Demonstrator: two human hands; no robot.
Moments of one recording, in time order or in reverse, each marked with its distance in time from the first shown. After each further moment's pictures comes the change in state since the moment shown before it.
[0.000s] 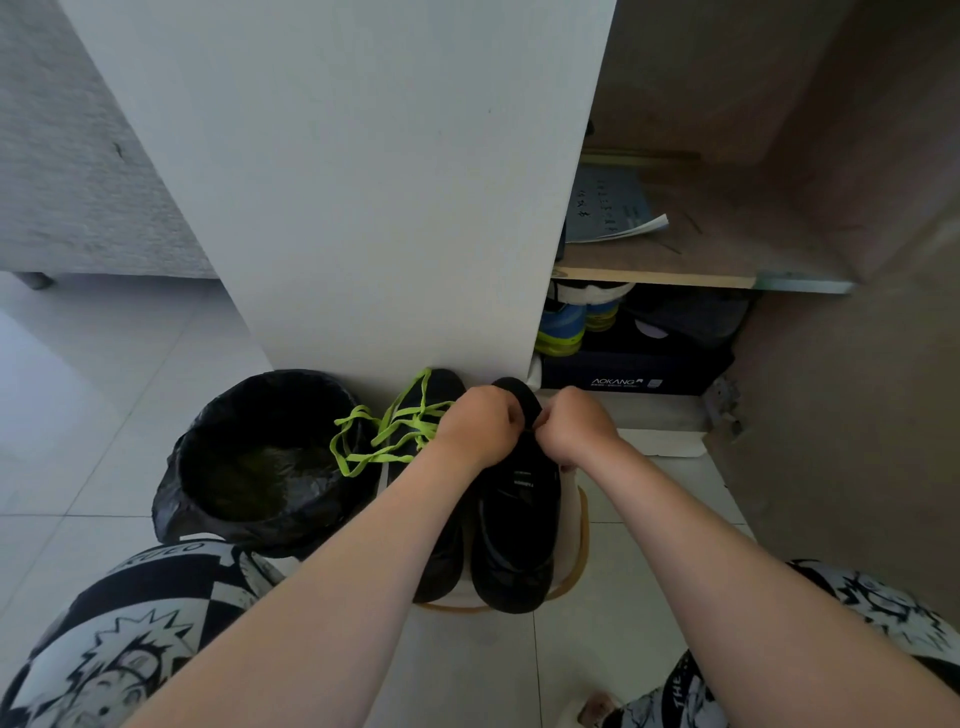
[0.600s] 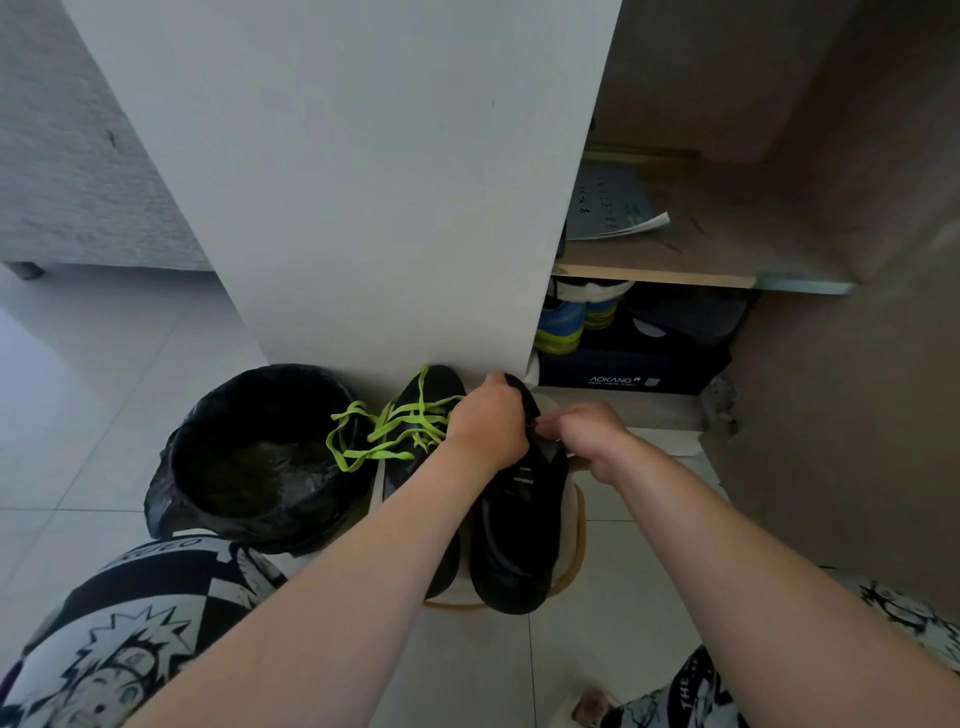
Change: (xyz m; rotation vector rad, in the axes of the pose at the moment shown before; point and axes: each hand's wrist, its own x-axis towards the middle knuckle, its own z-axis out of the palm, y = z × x) left_hand 0.002 0.010 0.011 0.216 0.013 0.031; right_hand -0.005 0.019 -0.001 0.703 -0.114 0.204
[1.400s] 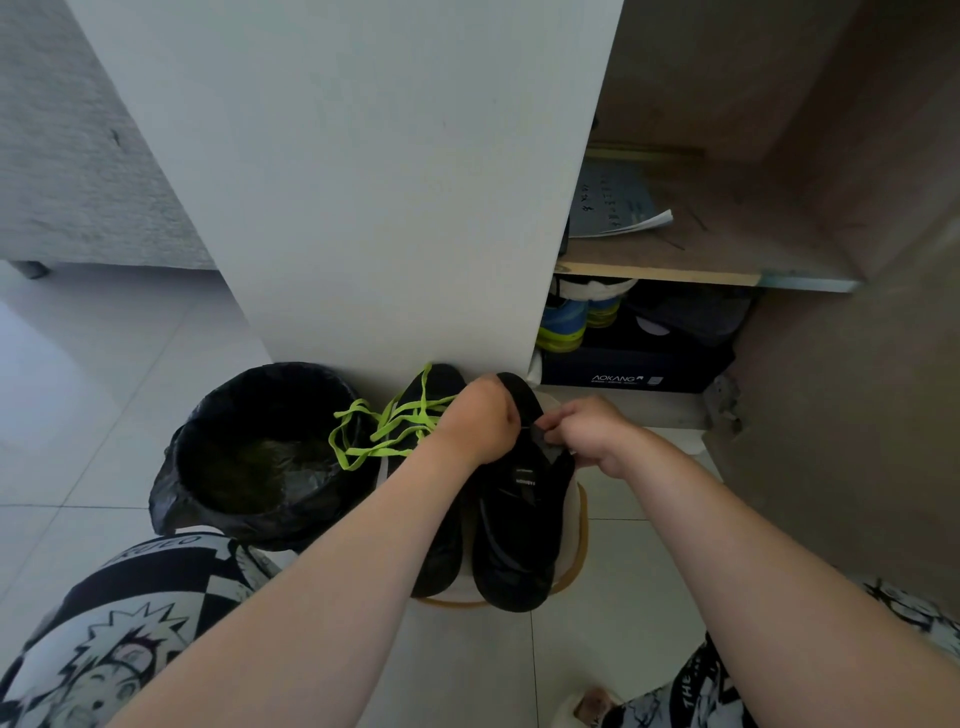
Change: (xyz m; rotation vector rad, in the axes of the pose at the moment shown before) left_hand -0.003 -0.012 -0.008 -0.168 -0.011 0.009; right_hand -0.005 -0.007 -0.007 -0.189 -0.101 -0.025
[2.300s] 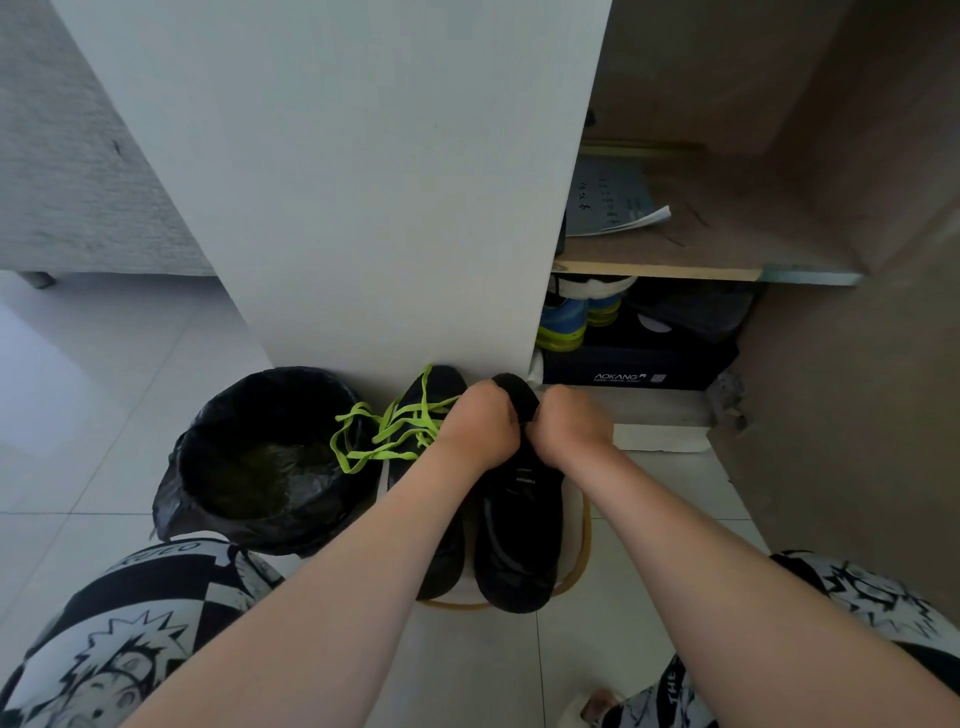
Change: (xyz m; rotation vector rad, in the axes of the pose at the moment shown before) left_hand -0.005 0.008 0.000 0.084 0.017 -0.007; right_hand 0.001 -0.016 0.030 -0.758 0.377 -0.212
